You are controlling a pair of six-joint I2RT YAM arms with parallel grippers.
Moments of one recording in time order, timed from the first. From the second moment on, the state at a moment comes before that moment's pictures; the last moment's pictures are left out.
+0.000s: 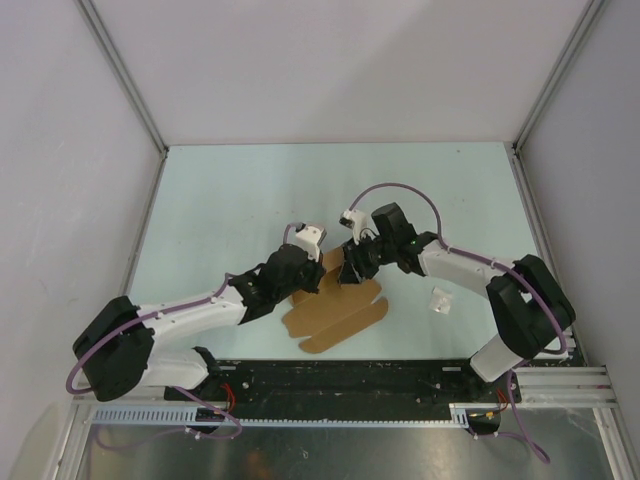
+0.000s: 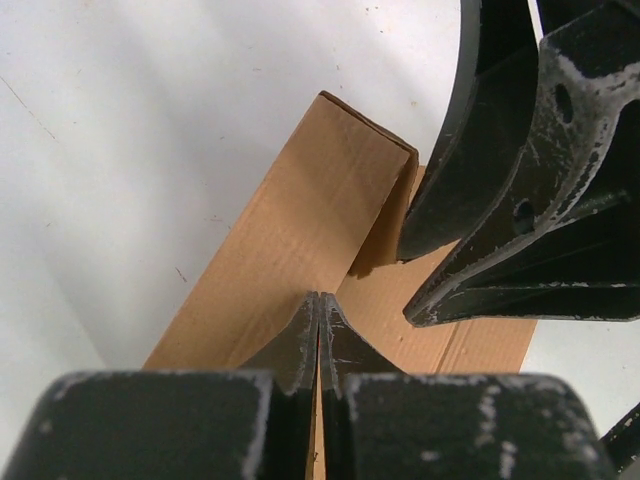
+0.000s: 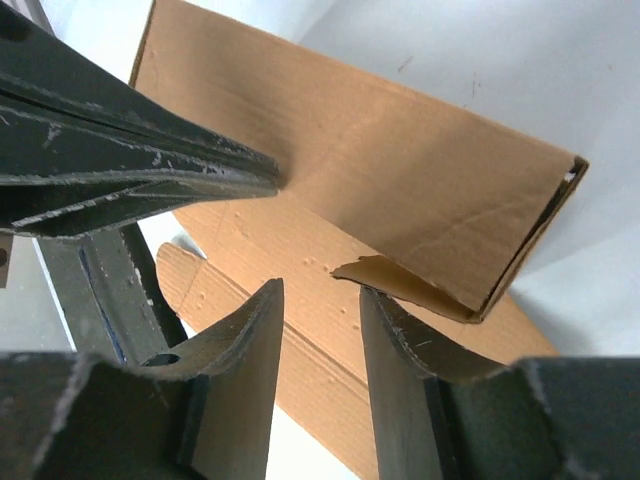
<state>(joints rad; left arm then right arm) -0.87 1.27 0.62 0.12 -0.18 -0.33 0.63 1.58 0.93 -0.15 -0.60 0.08</state>
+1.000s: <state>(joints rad) -0.87 1.26 0.62 0.11 -0.18 -0.33 0.50 1.35 0.90 -0.21 -0.49 -0.02</state>
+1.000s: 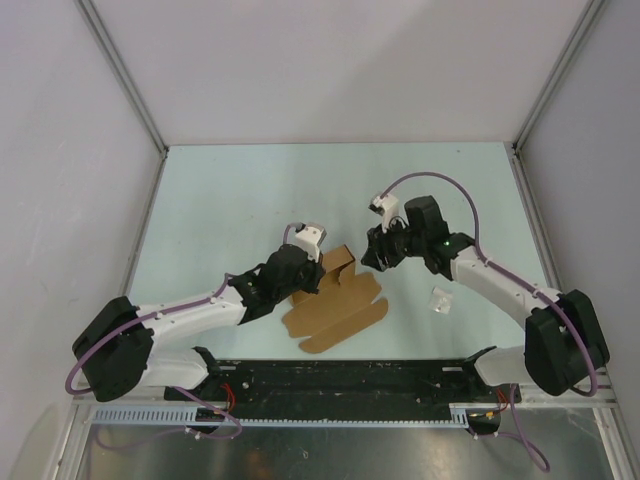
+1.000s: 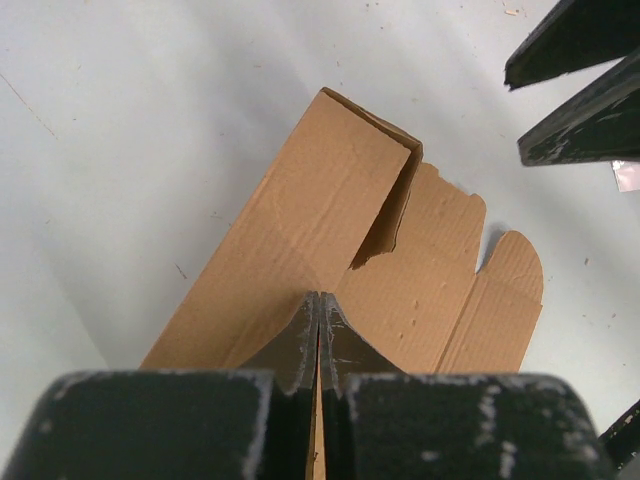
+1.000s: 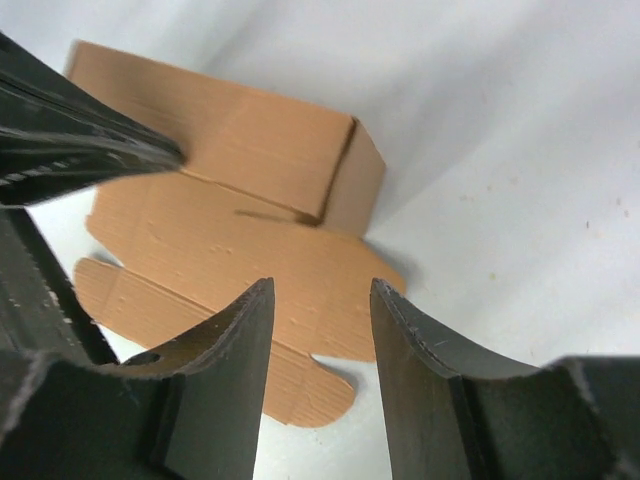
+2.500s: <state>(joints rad) -0.87 1.18 0.66 0.05 -0.18 -0.32 0.58 1.53 0.64 0.37 -0.44 -0.06</state>
